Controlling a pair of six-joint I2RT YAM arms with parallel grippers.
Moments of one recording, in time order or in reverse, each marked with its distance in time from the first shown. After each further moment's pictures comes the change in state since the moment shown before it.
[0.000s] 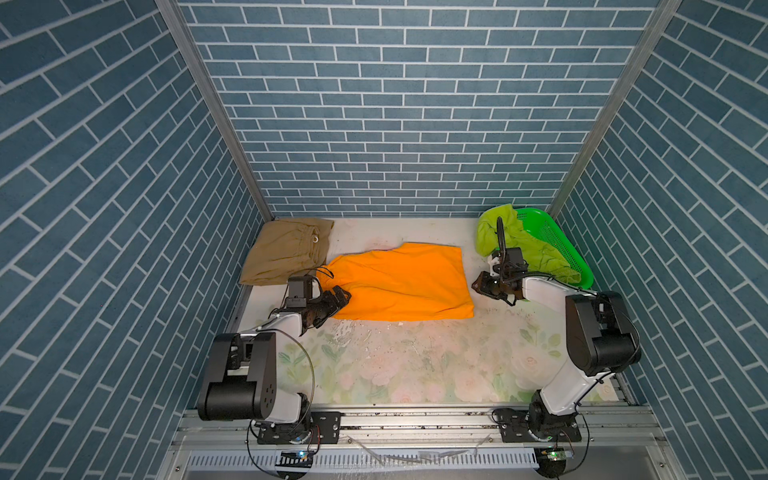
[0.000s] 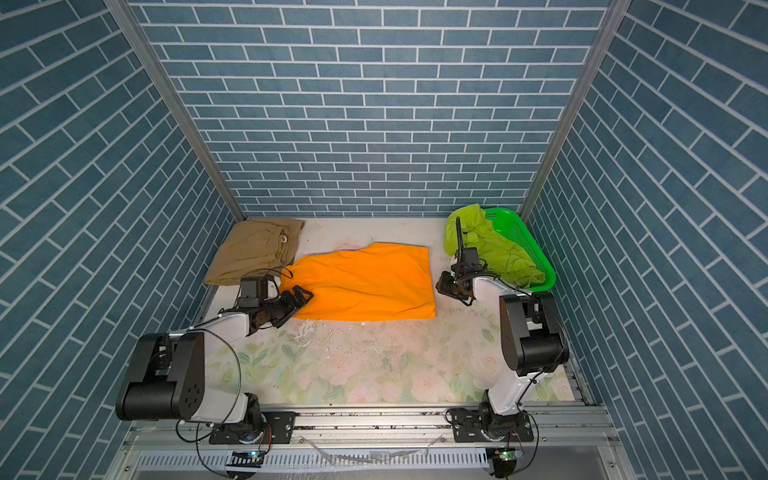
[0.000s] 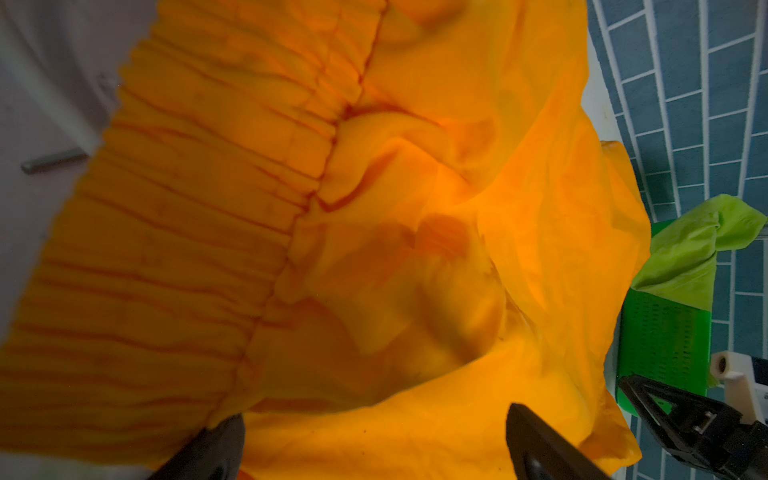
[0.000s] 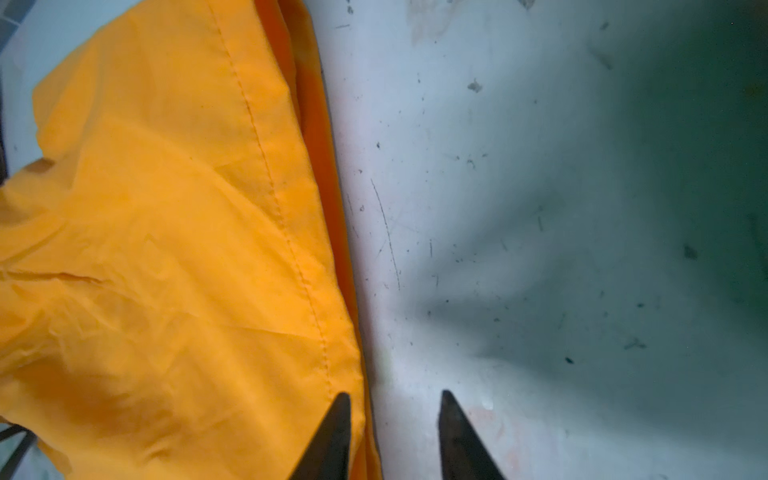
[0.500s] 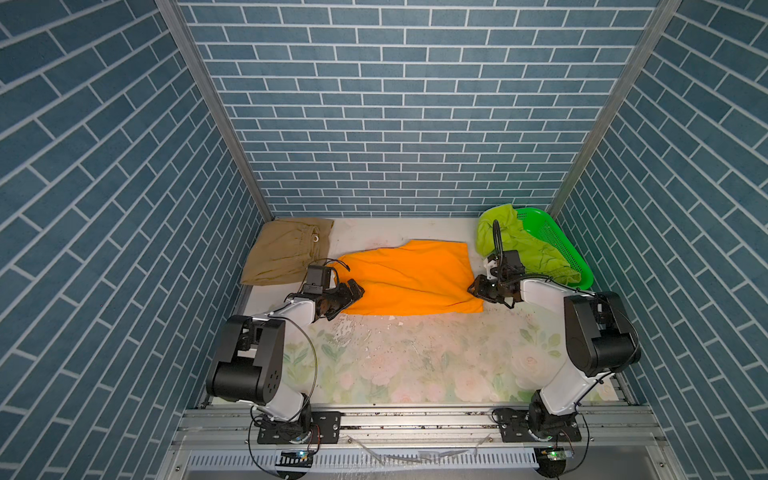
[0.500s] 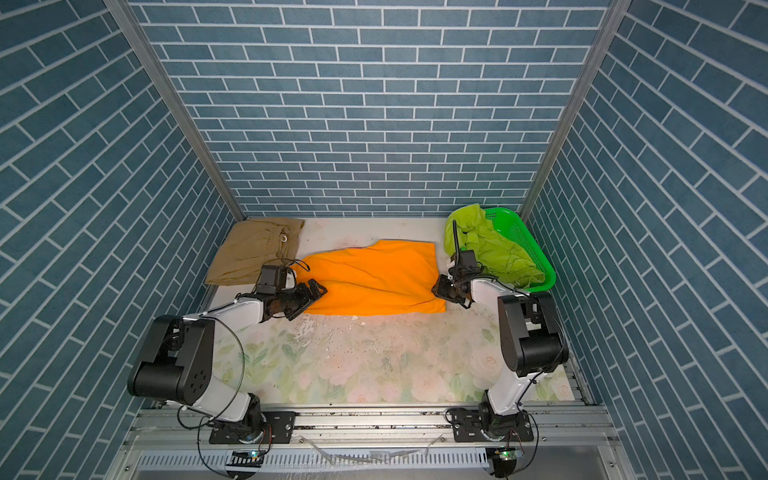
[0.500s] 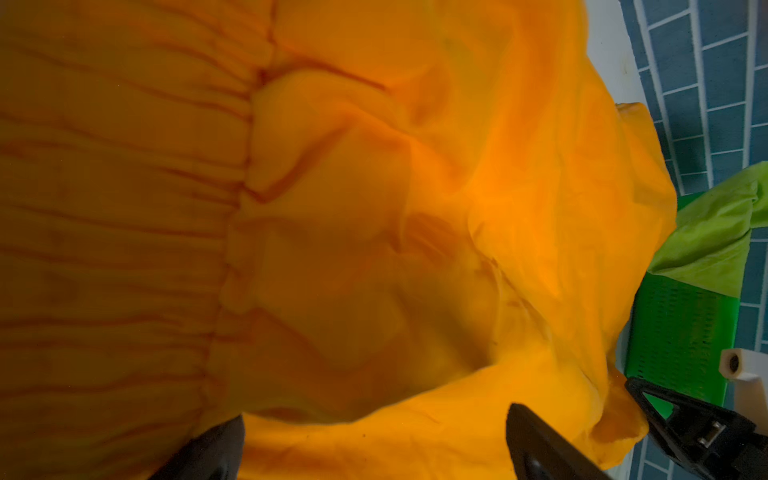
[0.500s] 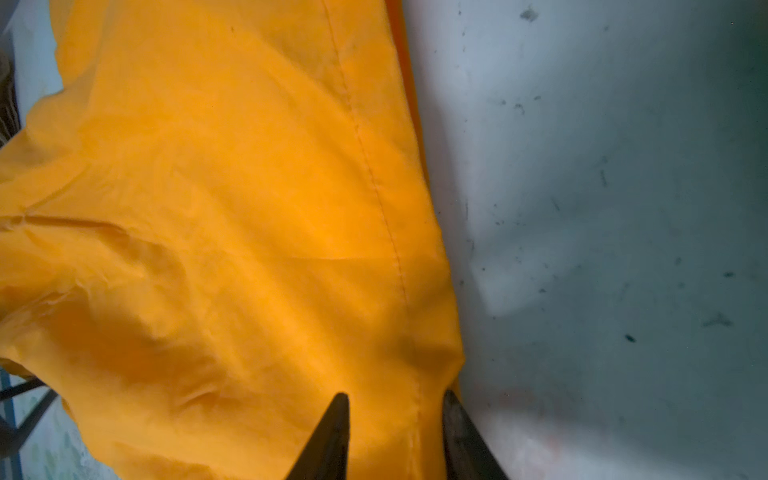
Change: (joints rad) left arm -0.119 0.110 0.102 0.001 -0.040 -0.078; right arm 0.014 0.003 -0.039 0.024 -0.047 0.013
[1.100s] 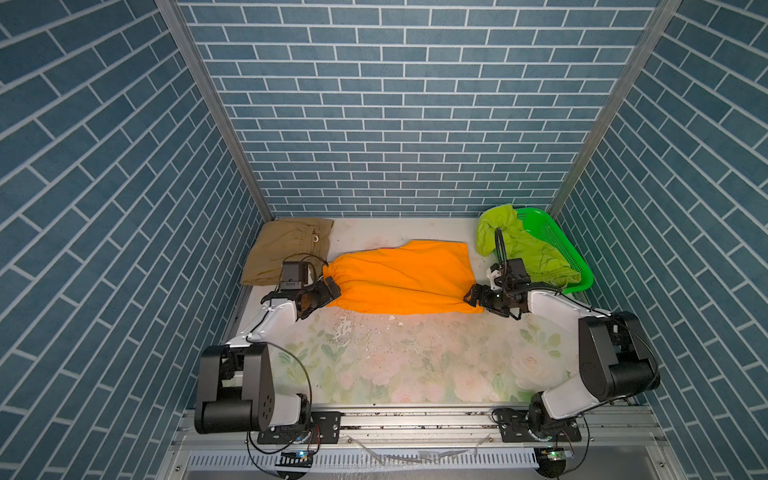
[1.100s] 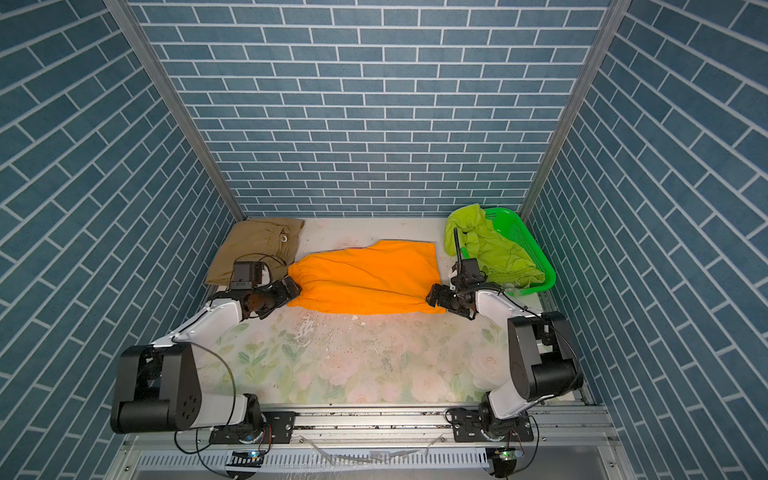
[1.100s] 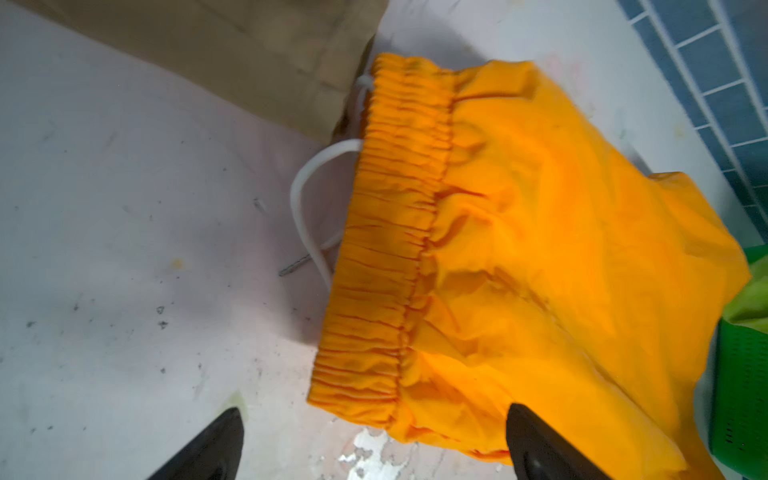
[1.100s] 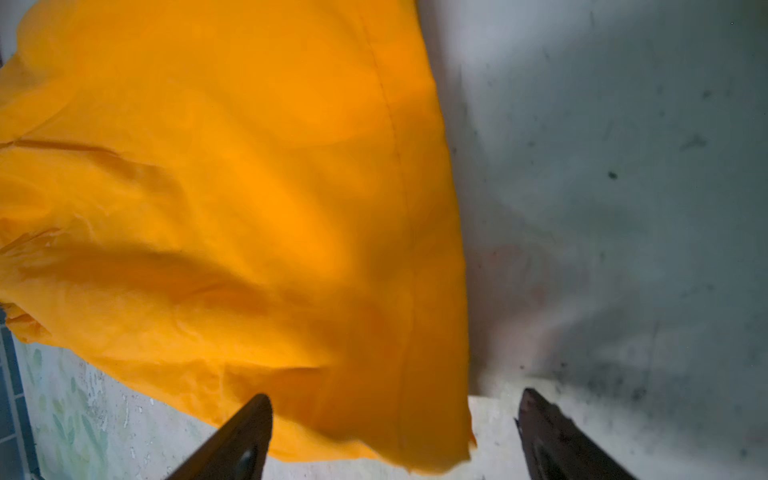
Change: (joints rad) left arm 0.098 -0.208 0.114 -0.321 -0.140 0.171; right arm 0.017 -0.177 -0.130 -0.117 -0.003 0.000
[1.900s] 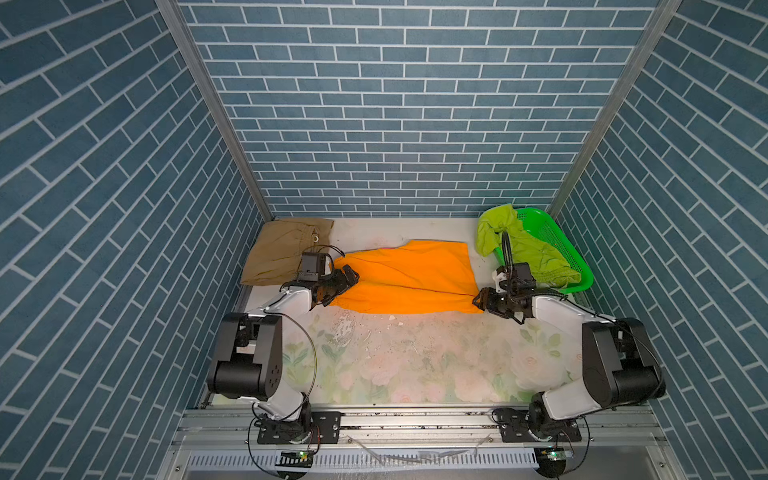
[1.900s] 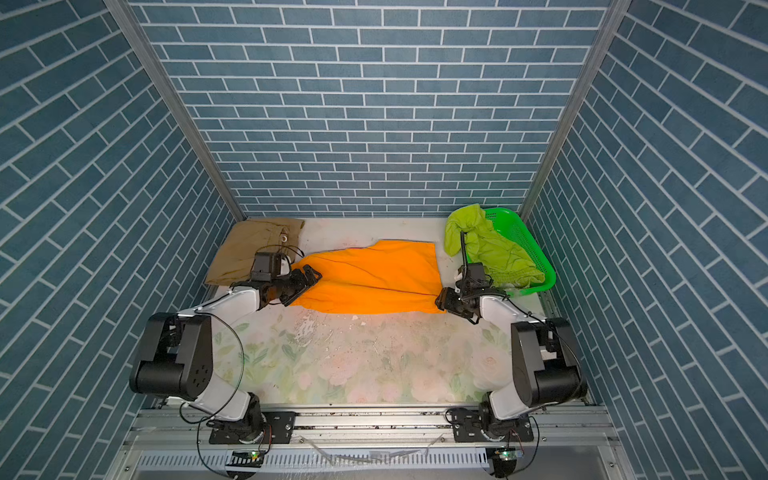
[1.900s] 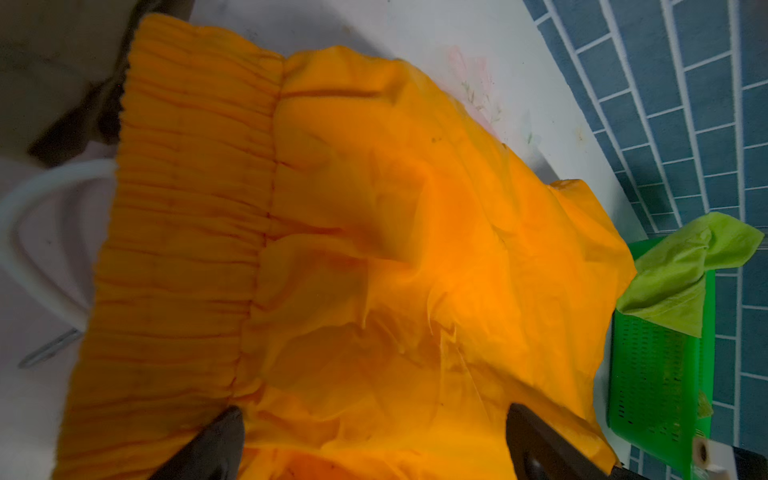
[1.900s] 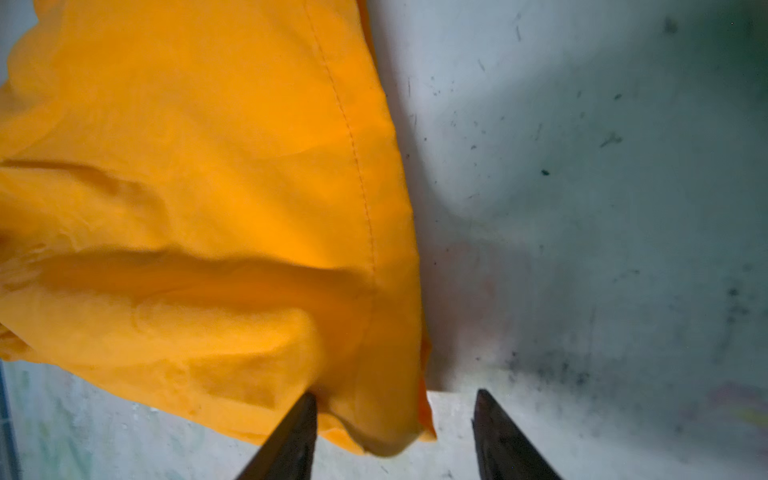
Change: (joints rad) left arm -0.074 0.231 0.052 0.217 0.089 -0.124; right arm -0.037 -0.062 -0.043 0.019 0.030 -0.015
